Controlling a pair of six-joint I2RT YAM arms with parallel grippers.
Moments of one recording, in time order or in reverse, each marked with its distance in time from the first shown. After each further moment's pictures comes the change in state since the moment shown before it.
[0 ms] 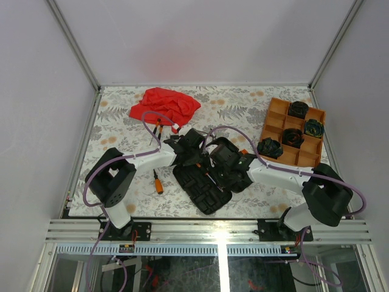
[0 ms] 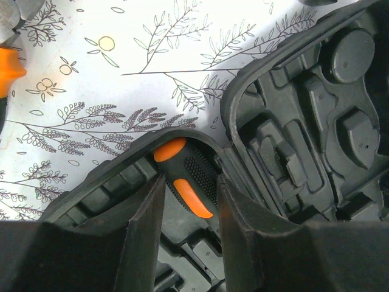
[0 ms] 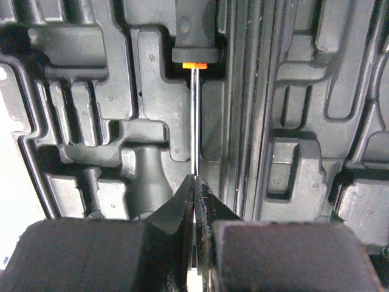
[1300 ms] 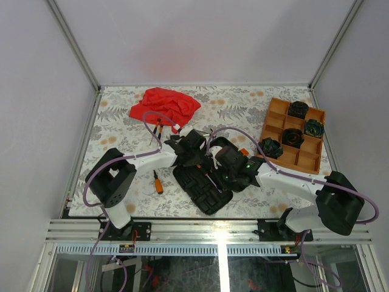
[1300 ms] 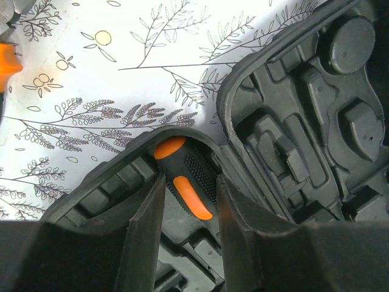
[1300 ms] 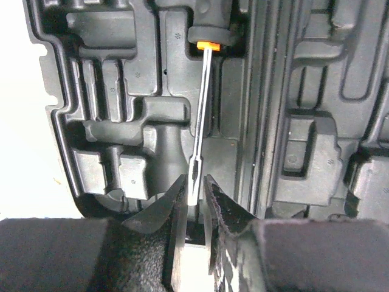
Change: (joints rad) left arm -0.006 -0.001 0.000 -0.007 -0.008 0.008; right arm 0.001 -0.118 -0.053 0.001 -0.050 0.000
